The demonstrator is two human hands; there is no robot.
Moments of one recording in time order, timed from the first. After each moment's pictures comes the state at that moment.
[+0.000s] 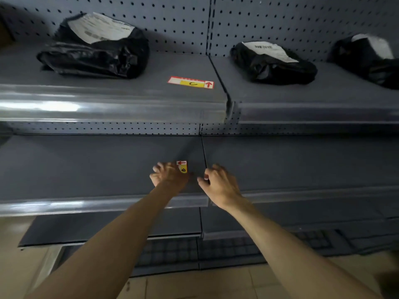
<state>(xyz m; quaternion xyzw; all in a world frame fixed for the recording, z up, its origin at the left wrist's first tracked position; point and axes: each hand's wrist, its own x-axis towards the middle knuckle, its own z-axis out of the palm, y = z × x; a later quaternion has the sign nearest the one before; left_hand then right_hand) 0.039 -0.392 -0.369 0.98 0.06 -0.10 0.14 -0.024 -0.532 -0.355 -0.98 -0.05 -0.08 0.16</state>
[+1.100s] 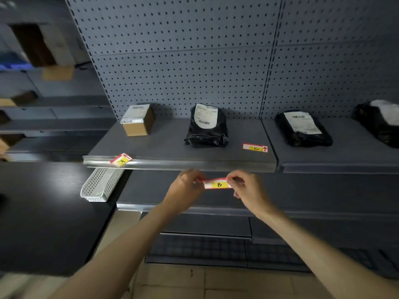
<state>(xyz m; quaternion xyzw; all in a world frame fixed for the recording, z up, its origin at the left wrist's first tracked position) -0.132 -0.185 -0.090 0.93 -0.13 0.07 0.34 -0.149 -0.389 -0.092 -0.86 -0.09 -0.07 0.50</state>
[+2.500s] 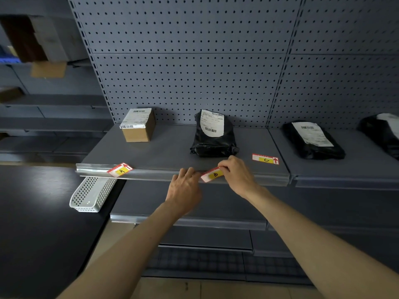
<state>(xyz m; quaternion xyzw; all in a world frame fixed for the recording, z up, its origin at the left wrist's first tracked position) -0.070 -0.160 -0.113 0.97 -0.17 0.11 0.09 -0.044 -0.341 -0.085 -0.95 -0.11 -0.11 0.26</state>
